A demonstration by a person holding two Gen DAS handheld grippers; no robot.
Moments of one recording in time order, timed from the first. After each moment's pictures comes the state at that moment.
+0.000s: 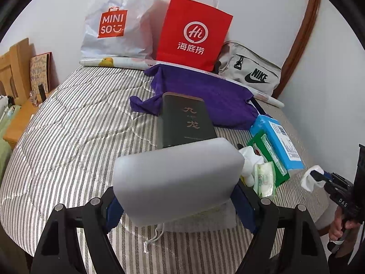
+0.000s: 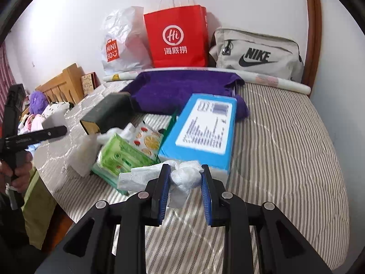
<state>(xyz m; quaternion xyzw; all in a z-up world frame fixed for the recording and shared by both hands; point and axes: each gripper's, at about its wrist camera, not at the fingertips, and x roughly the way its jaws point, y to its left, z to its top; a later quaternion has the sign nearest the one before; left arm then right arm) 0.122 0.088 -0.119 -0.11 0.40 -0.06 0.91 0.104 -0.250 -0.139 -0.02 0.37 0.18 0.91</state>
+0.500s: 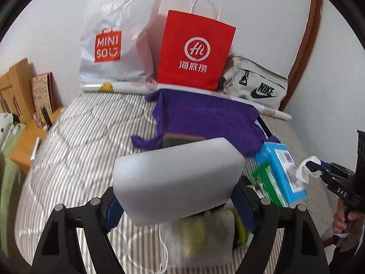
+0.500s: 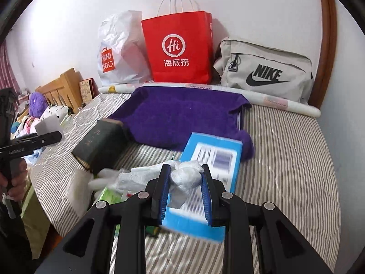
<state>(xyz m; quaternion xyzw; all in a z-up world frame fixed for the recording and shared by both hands) 0.173 0.084 -0.076 -0.08 0.39 -0.04 0.92 0.180 -0.227 -0.107 -0.03 0.37 0.19 0.91</state>
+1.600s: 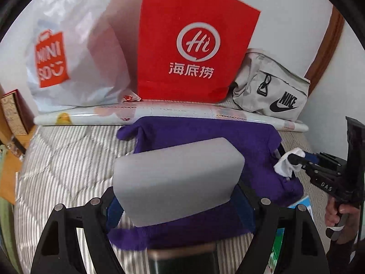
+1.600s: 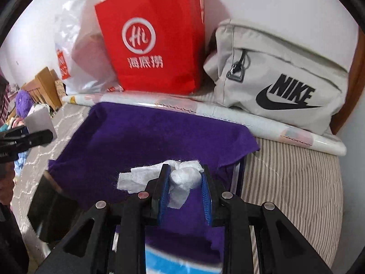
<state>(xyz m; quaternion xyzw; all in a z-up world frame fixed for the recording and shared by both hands) 0.372 0.074 -0.090 -0.07 0.45 -0.07 0.89 0.384 -0.204 -0.127 -0.05 0.43 0.18 0.88</state>
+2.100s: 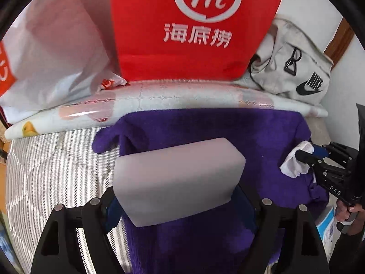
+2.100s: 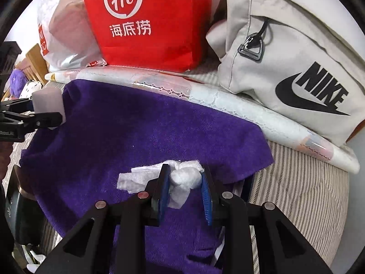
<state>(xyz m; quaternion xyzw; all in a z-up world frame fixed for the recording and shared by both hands) 0.452 0.058 -0.148 -0.04 0.54 -0.08 0.84 0.441 -0.192 -0.173 -0.10 0.49 0.18 0.85</state>
